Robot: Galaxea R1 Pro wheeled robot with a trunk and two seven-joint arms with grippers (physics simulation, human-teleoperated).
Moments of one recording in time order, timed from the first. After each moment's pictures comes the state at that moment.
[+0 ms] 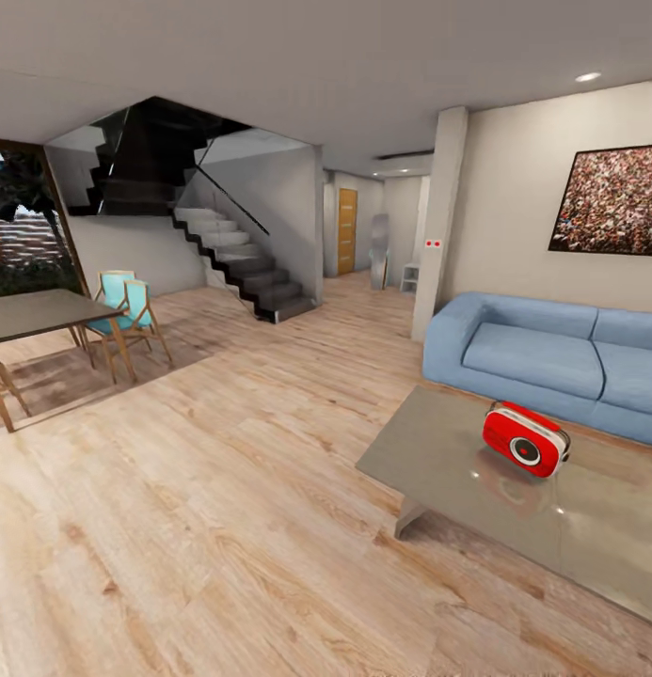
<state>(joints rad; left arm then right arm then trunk) 0.00 0.00 0.00 -0.04 0.01 -0.03 0.00 0.00 0.00 0.00 -0.01 0.00 -0.01 0.00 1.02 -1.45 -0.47</state>
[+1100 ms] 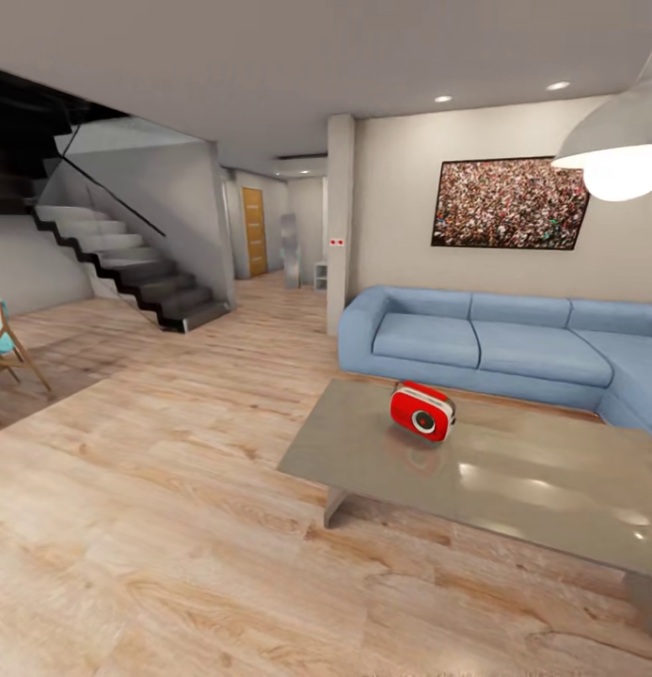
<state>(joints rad) 0.00 0.00 0.01 -0.04 0.01 -0.03 0.00 0.00 0.00 0.00 -0.01 0.00 -0.01 0.00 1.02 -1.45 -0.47</state>
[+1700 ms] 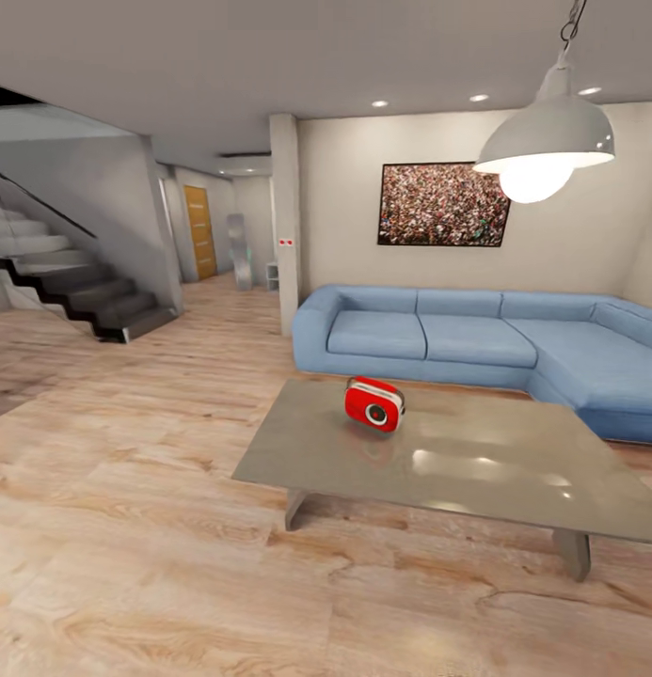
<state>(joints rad) 0.00 0.00 0.01 -0.04 0.01 -0.03 0.00 0.00 0.00 0.00 -0.01 0.00 -0.01 0.00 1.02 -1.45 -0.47</state>
